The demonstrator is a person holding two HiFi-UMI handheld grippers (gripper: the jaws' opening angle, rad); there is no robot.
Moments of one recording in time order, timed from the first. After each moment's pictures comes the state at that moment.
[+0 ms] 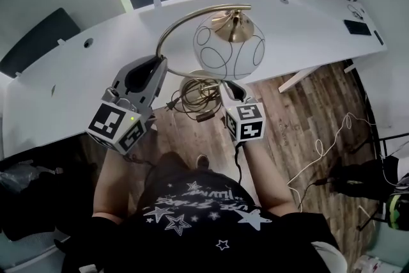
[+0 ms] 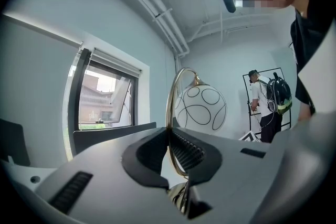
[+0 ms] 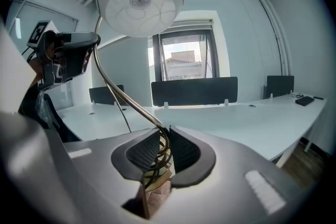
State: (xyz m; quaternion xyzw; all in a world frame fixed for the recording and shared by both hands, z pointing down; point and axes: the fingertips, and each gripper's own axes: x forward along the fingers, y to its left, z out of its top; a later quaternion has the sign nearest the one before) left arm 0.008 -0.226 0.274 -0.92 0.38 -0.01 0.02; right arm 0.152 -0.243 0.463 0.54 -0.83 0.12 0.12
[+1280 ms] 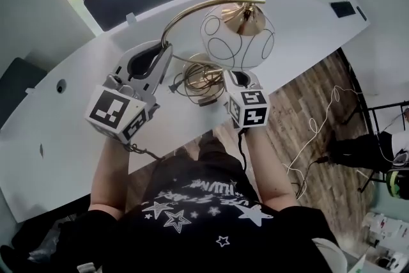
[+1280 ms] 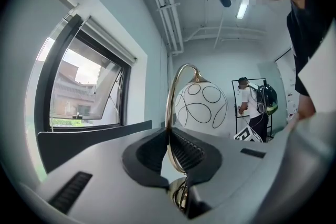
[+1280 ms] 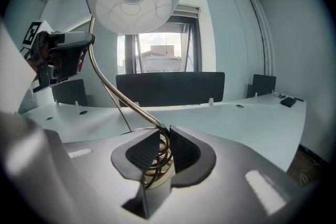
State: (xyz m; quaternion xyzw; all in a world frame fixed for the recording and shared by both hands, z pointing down) left arm 0.014 -0.447 0.296 -0.96 0.26 -0.01 0.00; right arm 0.170 -0.424 0.475 0.64 -0.74 0.15 0.15
